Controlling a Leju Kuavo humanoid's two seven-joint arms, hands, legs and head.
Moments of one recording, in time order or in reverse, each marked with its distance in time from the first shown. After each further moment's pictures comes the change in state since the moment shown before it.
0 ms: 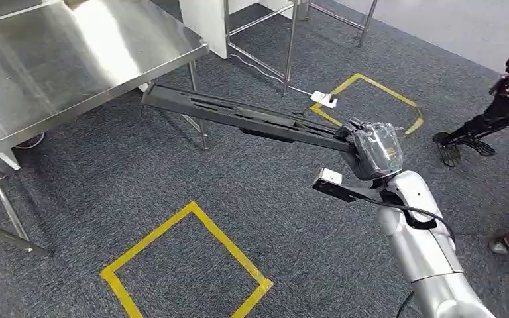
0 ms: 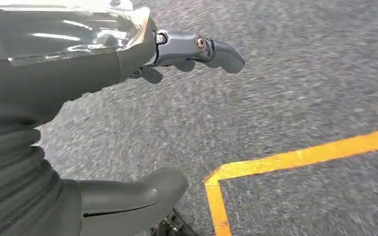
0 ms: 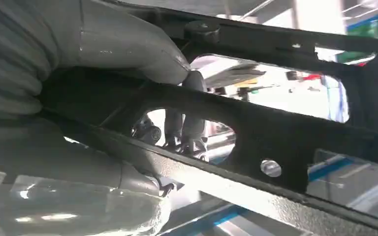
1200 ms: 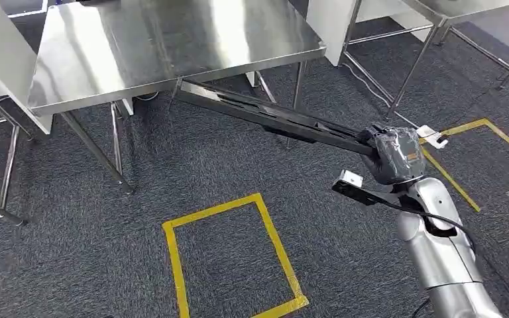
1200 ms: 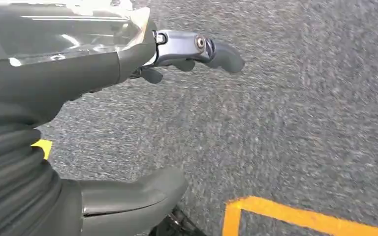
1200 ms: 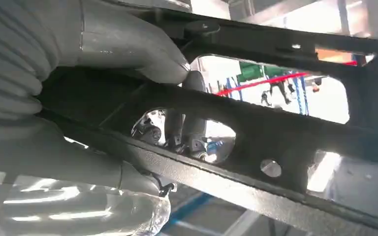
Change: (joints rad) left arm -0.006 0.018 -0.020 0.005 -0.018 -0.029 0.000; right arm 0.058 -0.062 -0.075 -0.038 -0.021 -0.012 -0.002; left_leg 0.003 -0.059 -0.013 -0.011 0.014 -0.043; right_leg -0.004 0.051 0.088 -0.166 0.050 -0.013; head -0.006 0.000
